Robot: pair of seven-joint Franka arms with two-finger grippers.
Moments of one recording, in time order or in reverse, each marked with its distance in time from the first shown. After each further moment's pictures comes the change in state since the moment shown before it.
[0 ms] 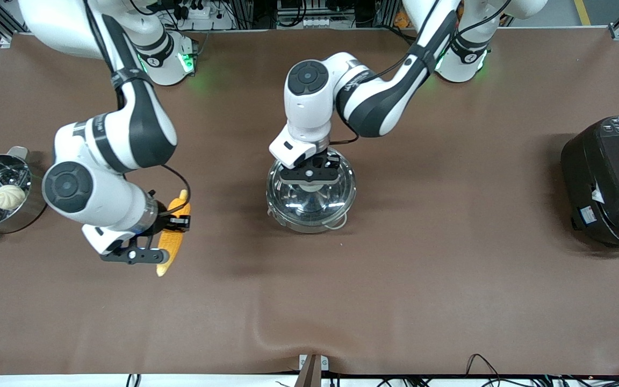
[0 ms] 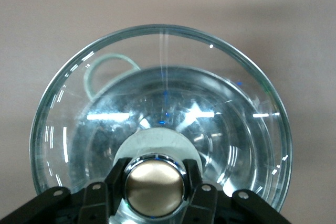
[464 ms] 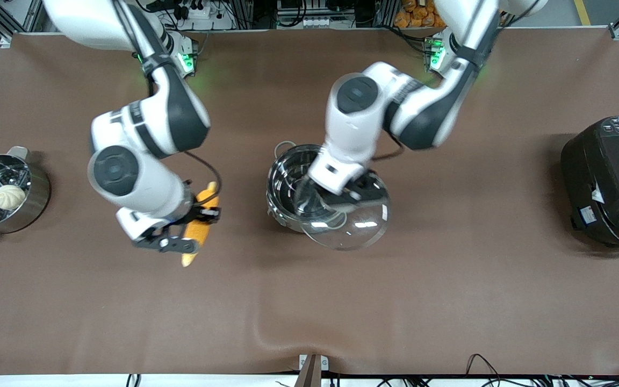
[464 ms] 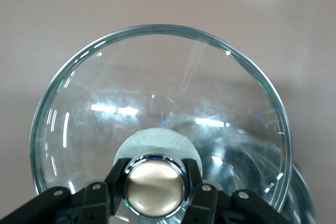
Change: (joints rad) left arm 0.187 -0.034 0.009 -0.003 0.000 -0.020 -0.002; right arm 0.125 0.009 0.002 0.007 0.001 0.000 0.259
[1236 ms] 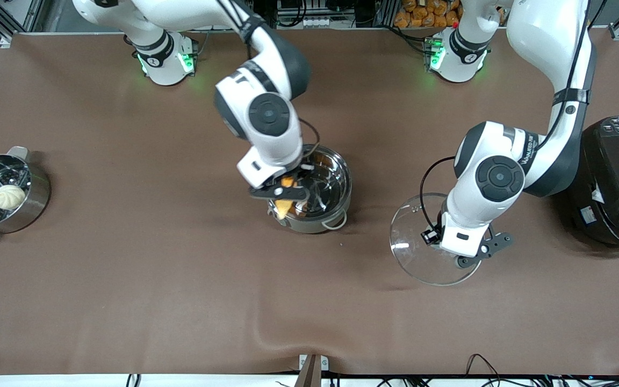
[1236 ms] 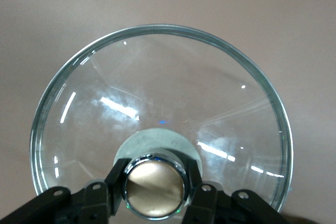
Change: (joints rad) left arm 0.293 -0.017 -0.015 -0.117 0.000 -0.025 0.028; right arm 0.295 0.071 0.006 0.024 0.031 0.026 0.195
